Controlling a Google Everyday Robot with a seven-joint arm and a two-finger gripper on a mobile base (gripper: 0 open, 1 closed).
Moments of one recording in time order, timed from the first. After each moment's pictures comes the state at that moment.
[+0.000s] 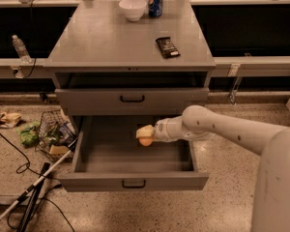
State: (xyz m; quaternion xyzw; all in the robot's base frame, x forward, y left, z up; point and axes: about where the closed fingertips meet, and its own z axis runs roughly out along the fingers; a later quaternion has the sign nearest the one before) arm 0.651 -0.003 0.538 -0.05 0.90 0.39 0.19
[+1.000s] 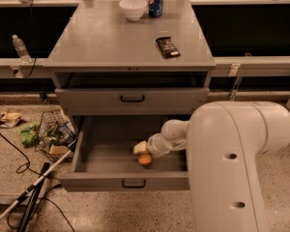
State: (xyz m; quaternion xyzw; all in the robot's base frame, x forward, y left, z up) arm 0.657 -0.006 0.399 0.00 0.96 0.25 0.13
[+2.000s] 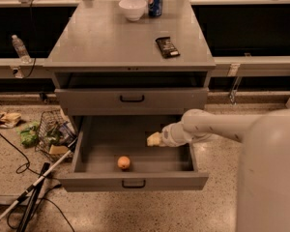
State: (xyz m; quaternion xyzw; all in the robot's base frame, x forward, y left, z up) arm 0.644 -0.050 0.497 -0.08 0.94 0.26 0.19
